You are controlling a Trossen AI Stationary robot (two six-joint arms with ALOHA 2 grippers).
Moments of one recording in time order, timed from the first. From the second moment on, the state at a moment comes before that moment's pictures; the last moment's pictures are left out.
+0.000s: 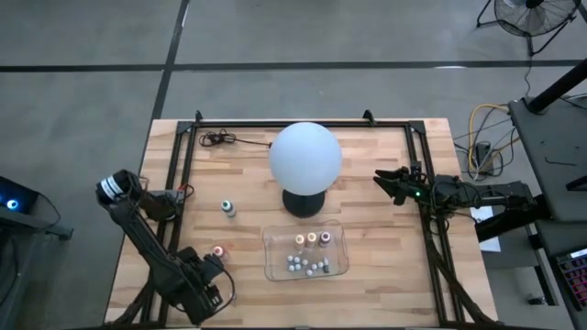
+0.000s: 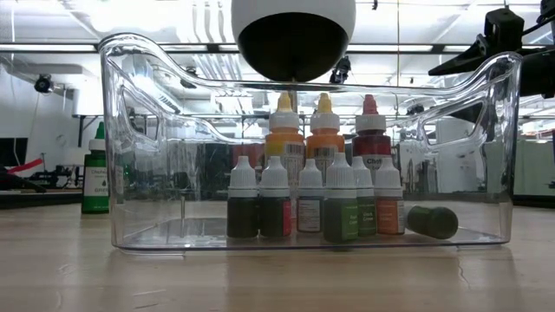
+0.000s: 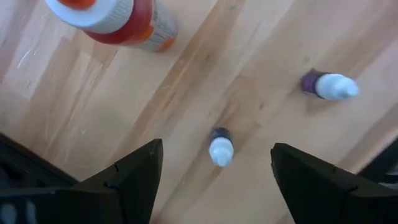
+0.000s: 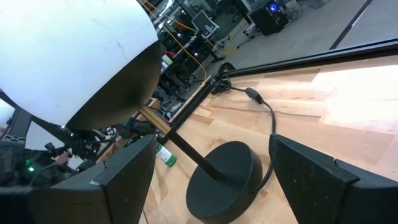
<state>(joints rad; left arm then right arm) -0.96 1.63 1.20 -1.09 -0.07 -1.60 0.08 0.03 0.05 -0.06 0.49 0.81</state>
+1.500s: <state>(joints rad) -0.96 1.77 1.19 -1.00 0.01 -1.64 0.08 0.03 0.05 -0.06 0.49 0.81</state>
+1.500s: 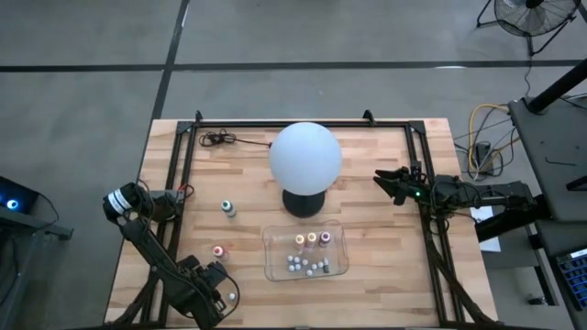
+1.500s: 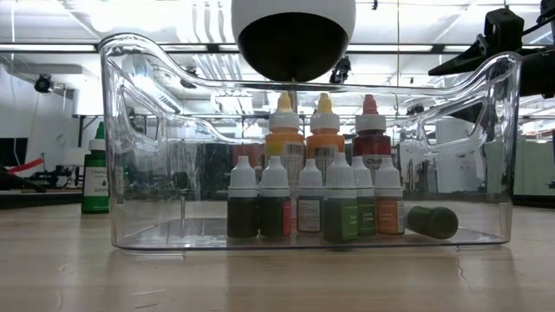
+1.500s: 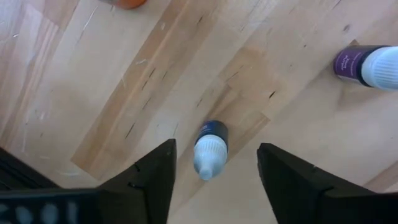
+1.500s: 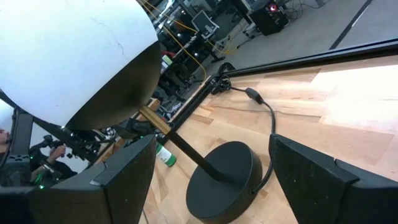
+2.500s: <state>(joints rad) -0.96 1.72 1.24 -1.03 0.03 -1.63 0.08 0.03 0.05 -0.06 0.49 0.81</state>
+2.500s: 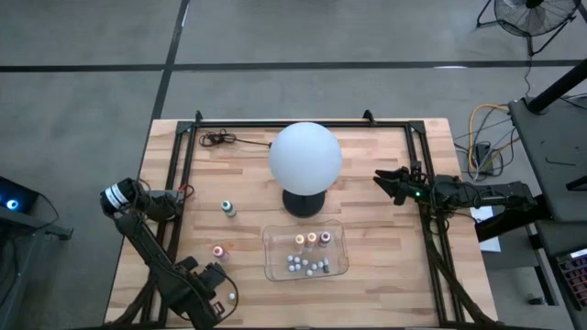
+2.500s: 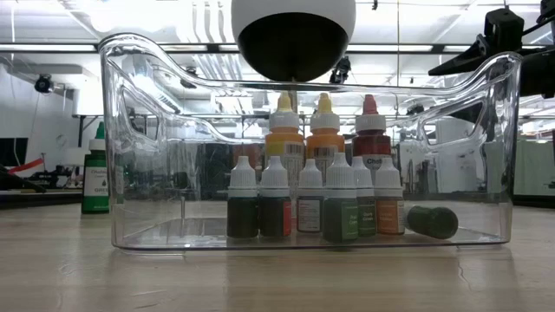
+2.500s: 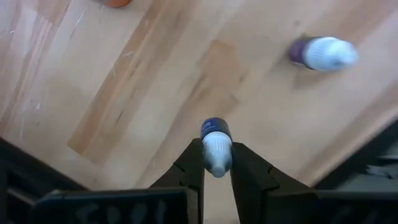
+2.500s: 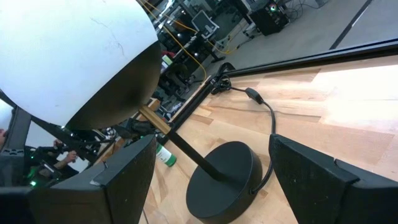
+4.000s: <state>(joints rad) -0.56 1.72 1.76 -1.34 0.04 -1.21 0.08 0.03 0.05 -0.06 0.49 0.81</state>
